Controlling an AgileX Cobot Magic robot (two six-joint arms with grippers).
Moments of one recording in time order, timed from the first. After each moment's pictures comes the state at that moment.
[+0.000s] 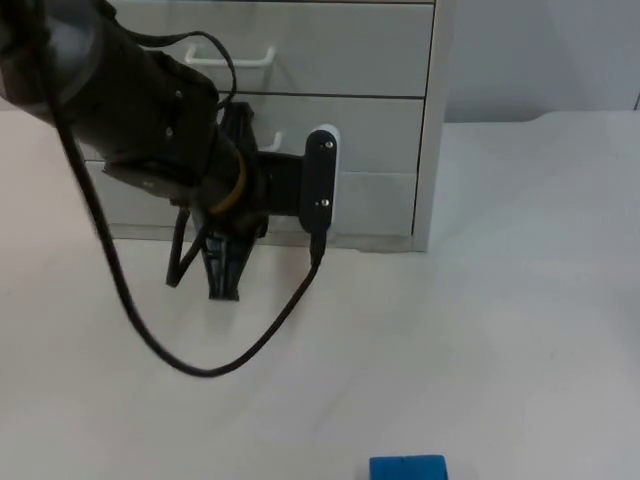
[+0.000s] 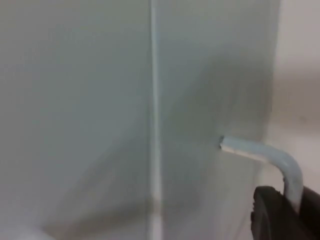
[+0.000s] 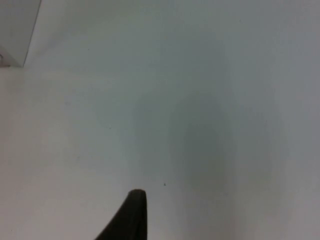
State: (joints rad) right arm 0.00 0.85 -0.67 0.01 0.74 -0.02; left arm -0.50 2.10 -1.11 1.34 0.21 -0.15
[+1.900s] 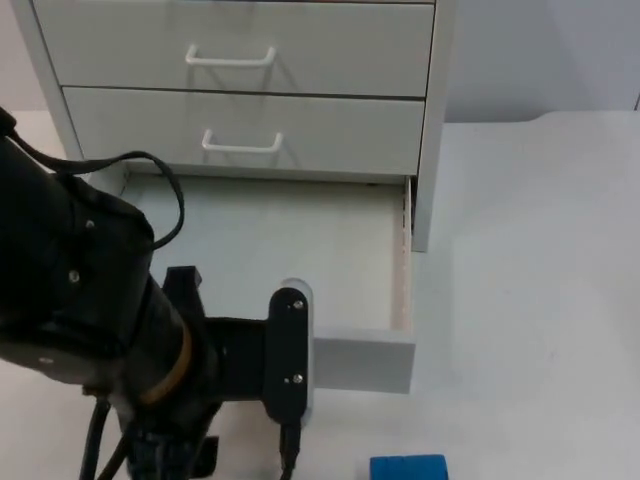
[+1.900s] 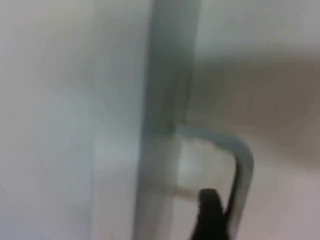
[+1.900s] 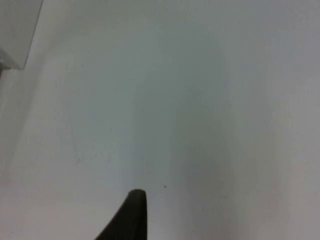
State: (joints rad) right arm 0.00 0.85 -0.67 0.01 0.73 -0.02; left arm -0.73 1.86 -0.64 0.96 0.26 -0.14
